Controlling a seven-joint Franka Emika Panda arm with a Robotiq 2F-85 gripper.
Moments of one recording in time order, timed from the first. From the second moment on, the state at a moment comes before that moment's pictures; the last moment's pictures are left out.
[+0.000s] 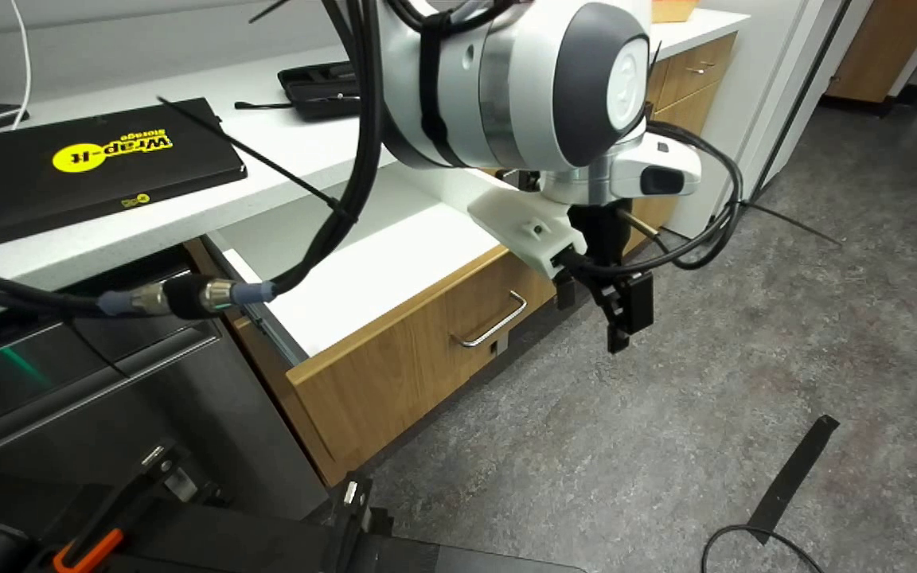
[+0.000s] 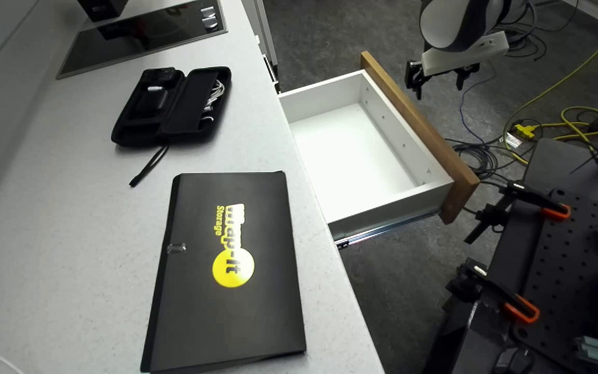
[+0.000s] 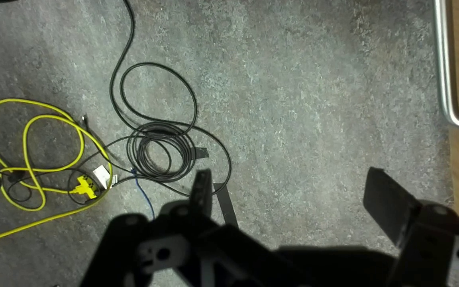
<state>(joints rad) -0.19 0.46 -0.36 -2.30 -0.13 2.74 0.56</state>
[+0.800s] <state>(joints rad) -0.22 0.67 -0.22 -2.08 0.12 2.62 0.40</state>
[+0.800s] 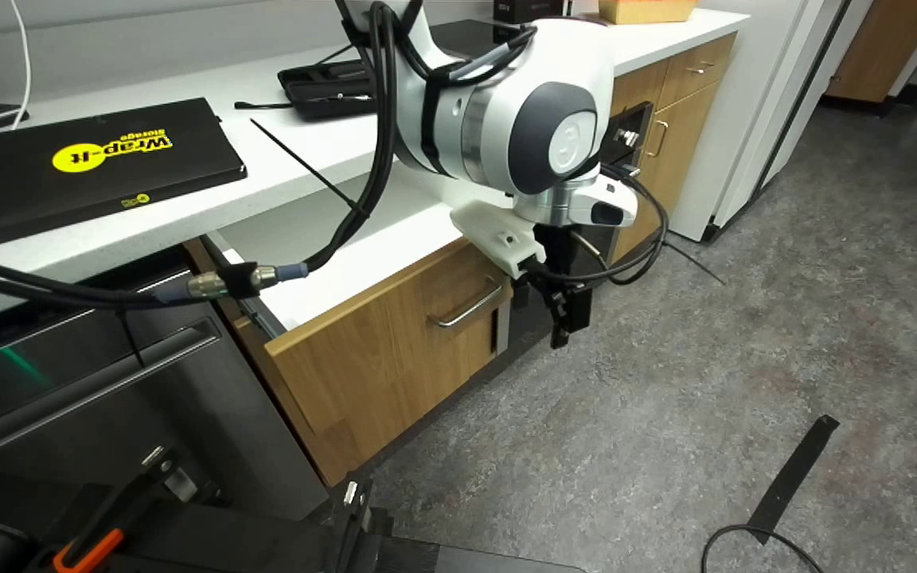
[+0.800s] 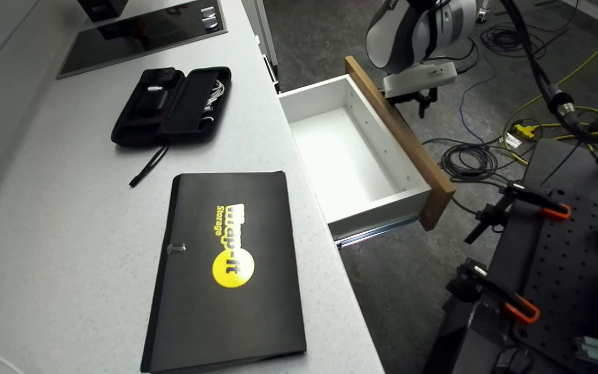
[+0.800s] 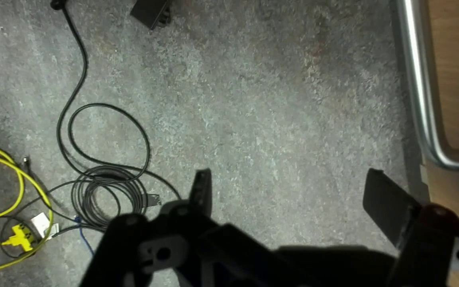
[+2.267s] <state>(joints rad) -0.19 0.68 -0.14 -1.99 0.14 2.55 0.32</state>
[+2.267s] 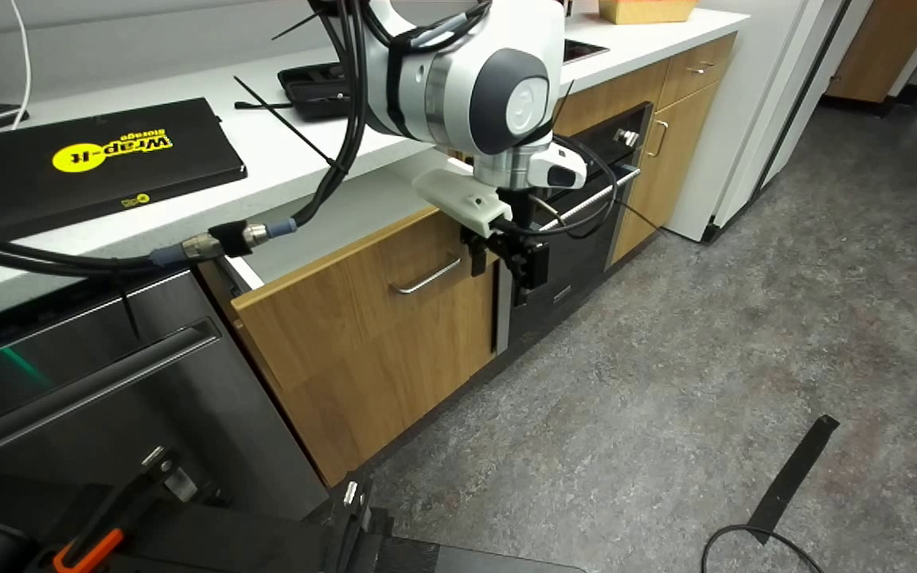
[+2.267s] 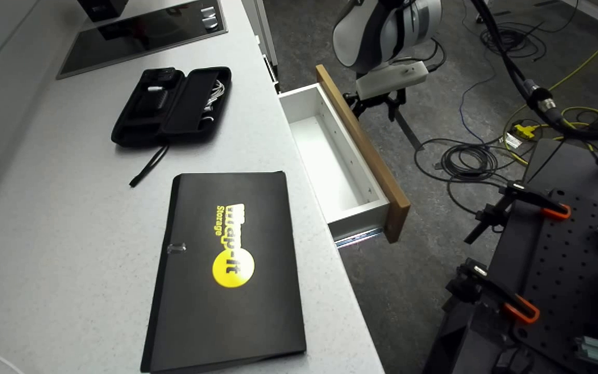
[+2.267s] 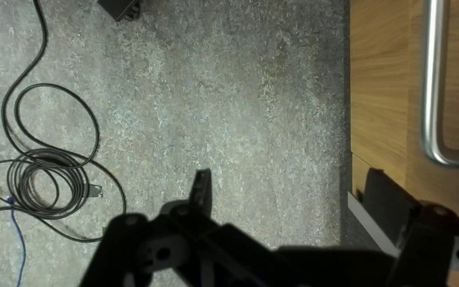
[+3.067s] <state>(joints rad) -0.16 0.83 -0.02 -1.75 0.18 2.43 0.31</state>
